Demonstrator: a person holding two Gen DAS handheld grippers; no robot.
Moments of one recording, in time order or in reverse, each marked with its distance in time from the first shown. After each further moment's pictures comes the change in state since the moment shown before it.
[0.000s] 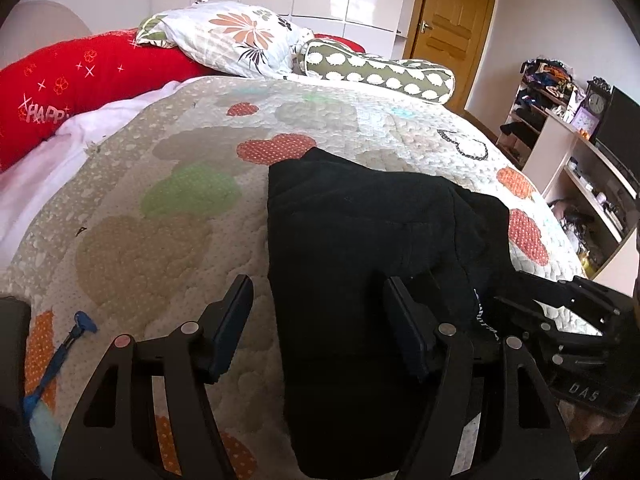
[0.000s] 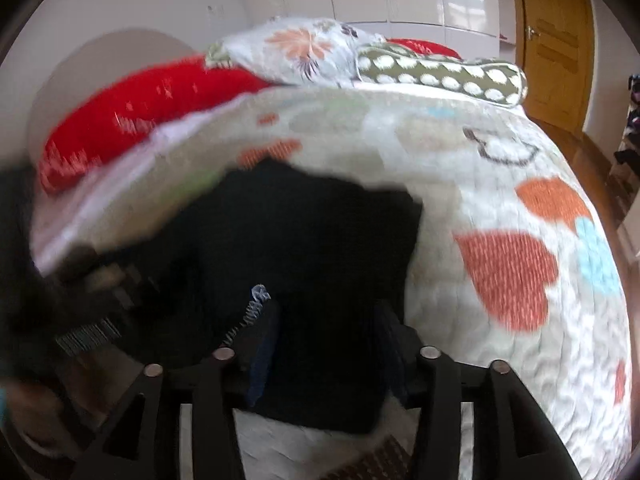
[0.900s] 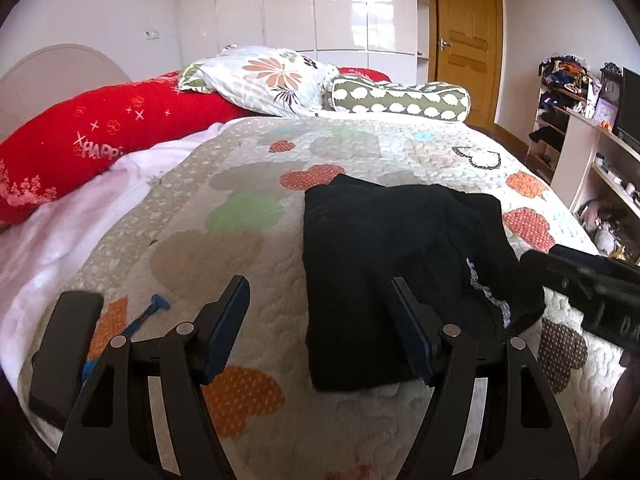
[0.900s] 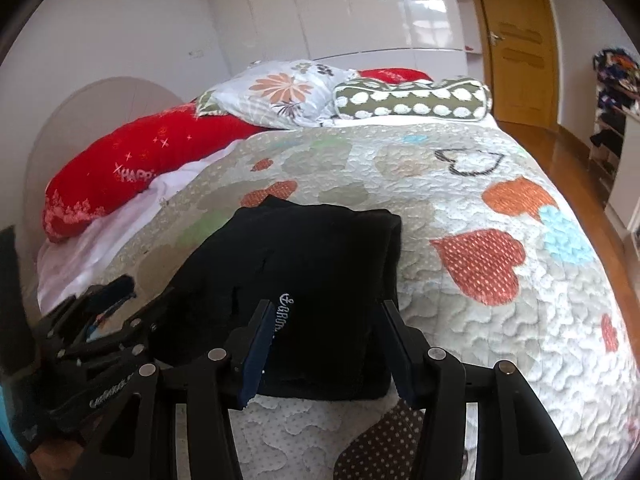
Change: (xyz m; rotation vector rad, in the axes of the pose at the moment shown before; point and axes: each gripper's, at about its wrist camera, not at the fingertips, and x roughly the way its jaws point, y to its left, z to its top) left arm -0.058 -0.017 -0.028 0.049 -0.128 0.180; right arm -0.056 0.008 -0.006 0.158 -0.117 -0.003
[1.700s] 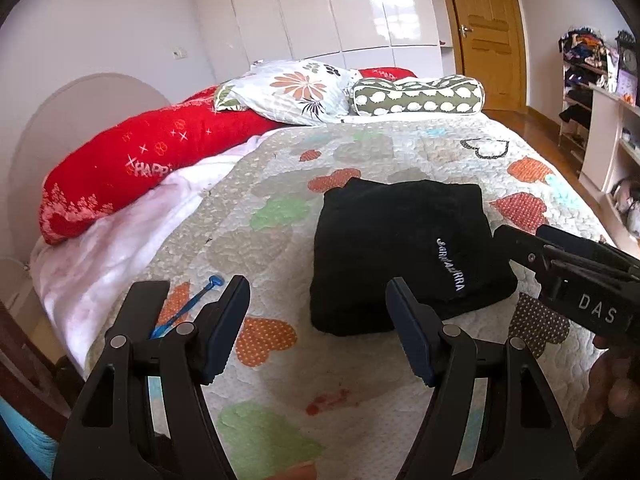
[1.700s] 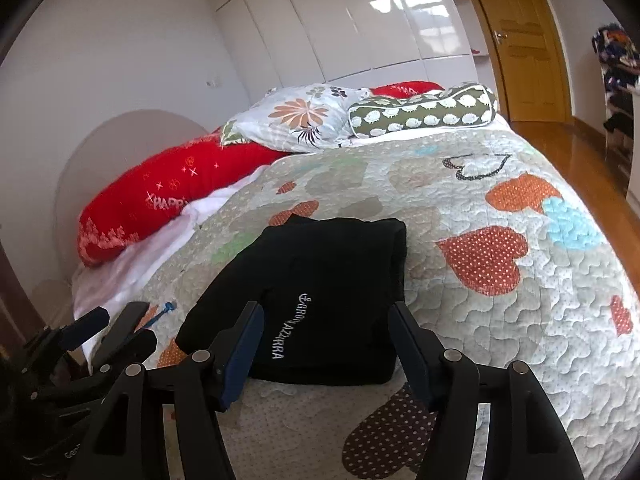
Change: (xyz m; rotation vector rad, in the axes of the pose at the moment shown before) left arm -0.065 -0.051 0.000 0.074 0.007 0.208; right arm -0.026 -0.023 -0.010 0.029 -0.089 0.141
